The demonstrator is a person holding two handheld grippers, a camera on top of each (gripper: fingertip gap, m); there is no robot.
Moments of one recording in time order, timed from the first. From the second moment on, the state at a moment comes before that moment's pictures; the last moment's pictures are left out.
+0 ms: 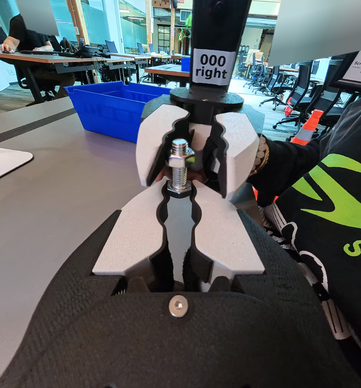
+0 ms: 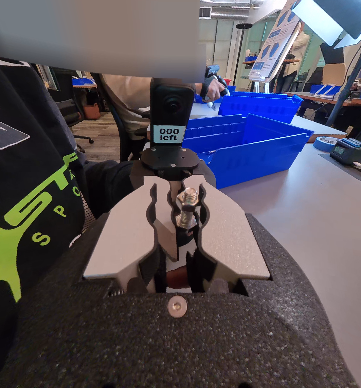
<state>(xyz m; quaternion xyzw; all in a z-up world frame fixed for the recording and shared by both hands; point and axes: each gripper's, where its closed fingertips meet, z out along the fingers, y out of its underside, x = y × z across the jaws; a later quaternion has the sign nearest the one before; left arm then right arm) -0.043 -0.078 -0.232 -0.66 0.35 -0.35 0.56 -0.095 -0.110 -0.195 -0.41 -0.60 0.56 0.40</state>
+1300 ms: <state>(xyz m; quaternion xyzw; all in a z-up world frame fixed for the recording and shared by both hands) -0.043 -0.079 -0.232 -0.66 0.35 -0.35 0.56 -0.096 -0.110 -0.193 -0.41 -0.59 0.57 0.40</state>
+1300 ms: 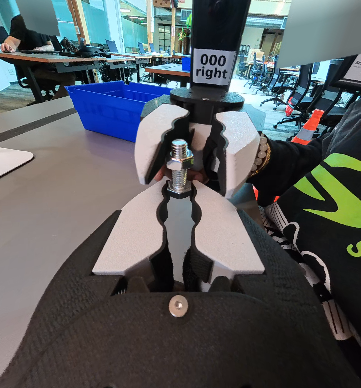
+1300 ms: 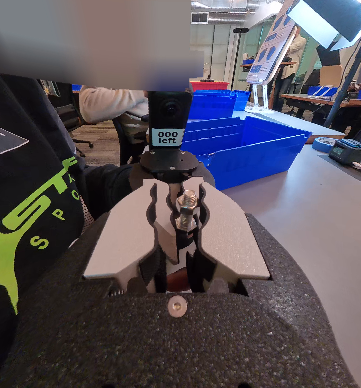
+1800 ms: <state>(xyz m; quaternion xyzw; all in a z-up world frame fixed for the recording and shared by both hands) -0.045 -0.079 -0.230 -0.67 0.34 -0.35 0.56 -0.053 -0.099 -0.187 -0.43 -0.55 0.57 0.43</state>
